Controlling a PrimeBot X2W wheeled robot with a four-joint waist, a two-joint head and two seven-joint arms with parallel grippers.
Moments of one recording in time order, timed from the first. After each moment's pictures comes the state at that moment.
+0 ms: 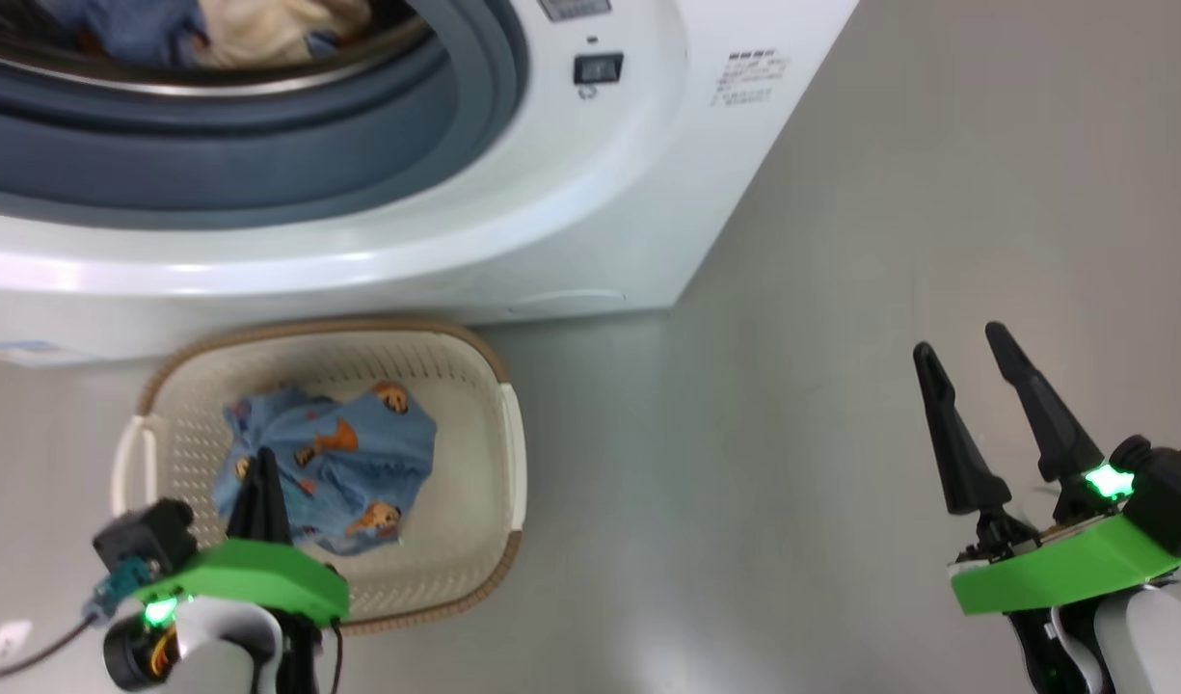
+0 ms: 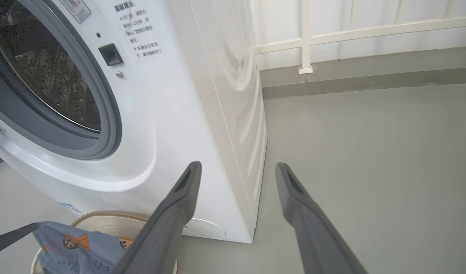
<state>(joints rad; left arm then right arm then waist) -0.32 0.03 -0.07 0.56 -0.53 -0.01 -0.26 -0.16 -0.26 0.12 -0.02 0.44 0.13 -0.26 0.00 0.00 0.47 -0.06</state>
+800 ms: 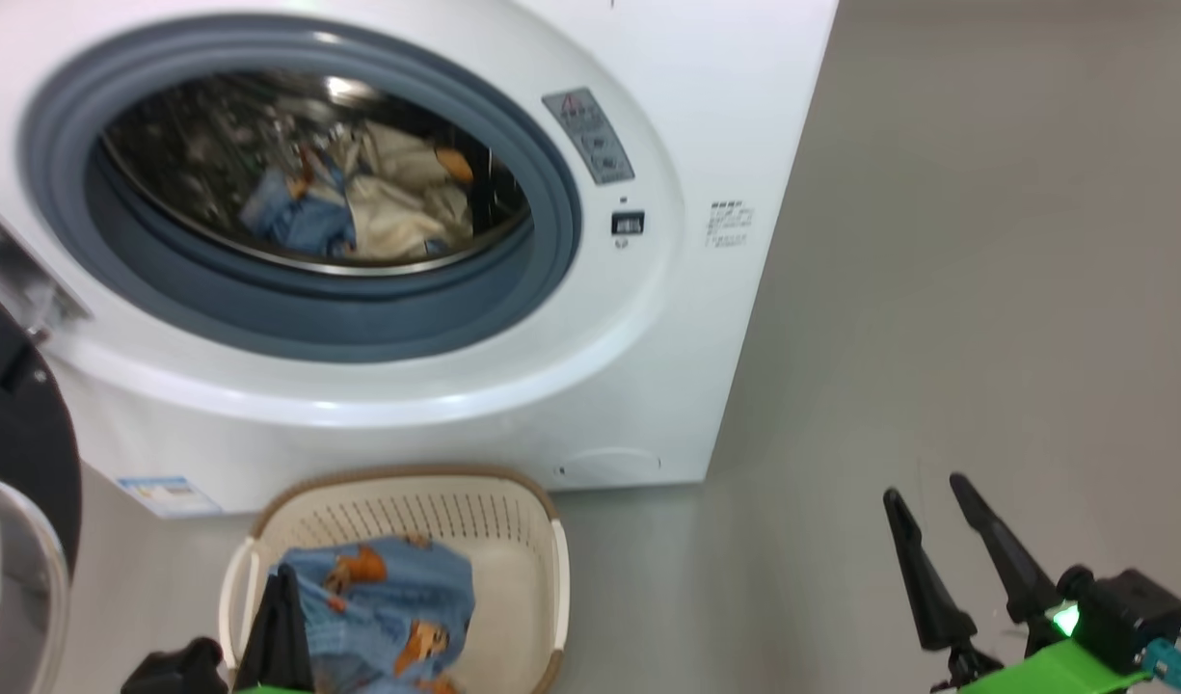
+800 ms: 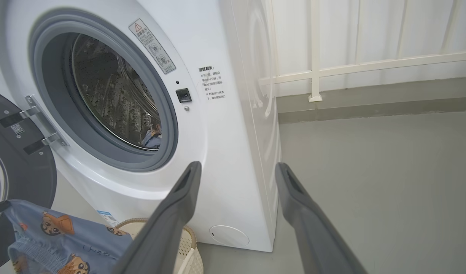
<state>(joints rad) 0.00 0.03 -0.11 0.23 -0.43 0.05 -0.26 0.03 -0.19 0.12 0.02 0.40 0.13 -0.26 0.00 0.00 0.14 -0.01</state>
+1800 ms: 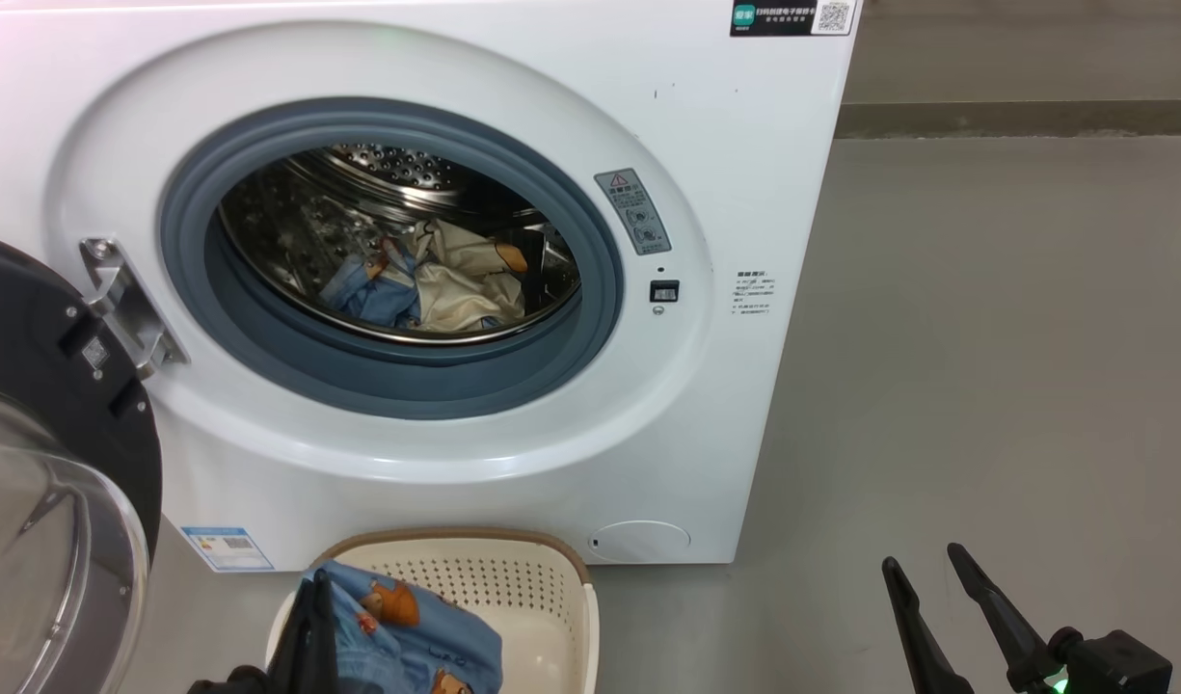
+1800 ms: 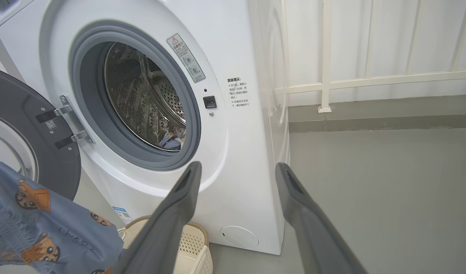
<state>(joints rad) 0.13 0.04 -0.14 0.04 -0.21 0.03 -0.26 0.15 -0.17 0.11 0.03 0.36 0.13 -0.26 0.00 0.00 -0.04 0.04</state>
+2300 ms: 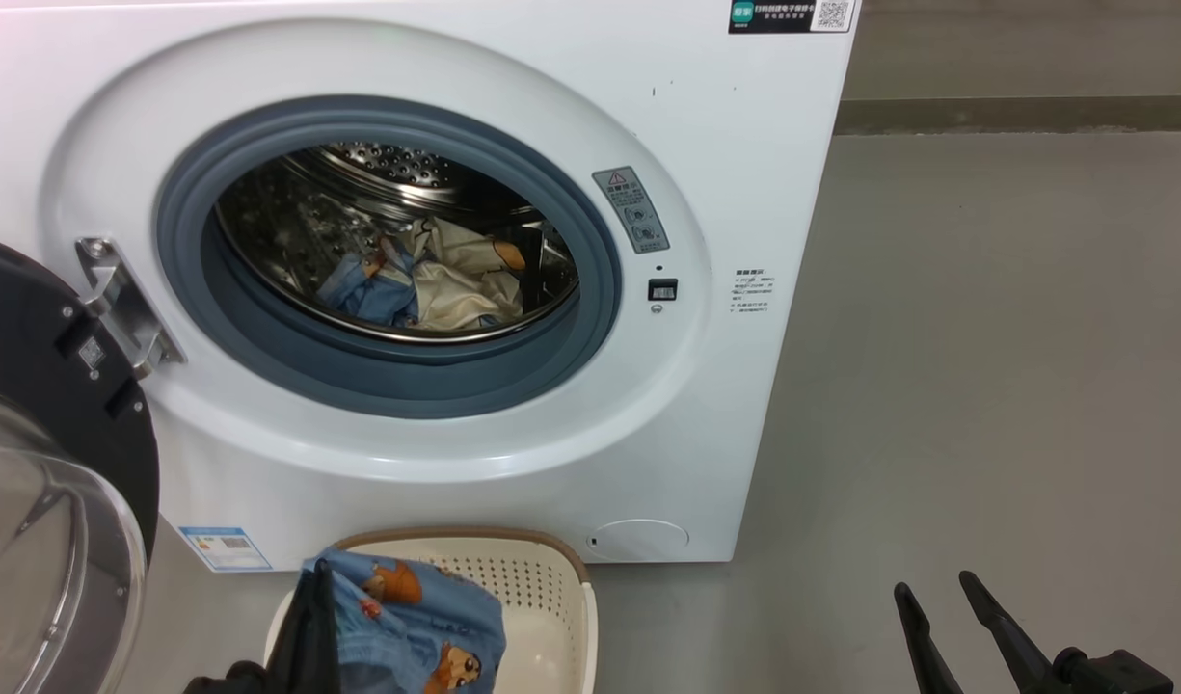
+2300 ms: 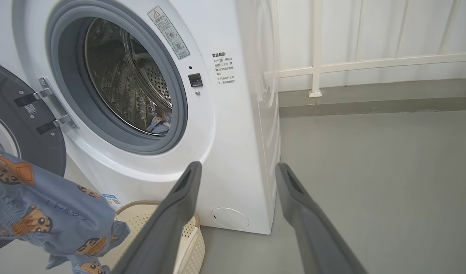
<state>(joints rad) 0.13 0.04 -0.15 0.00 -0.21 0.03 -0.26 0.17 -0.17 0.09 0.08 0.34 0.13 -0.26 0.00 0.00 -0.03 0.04</state>
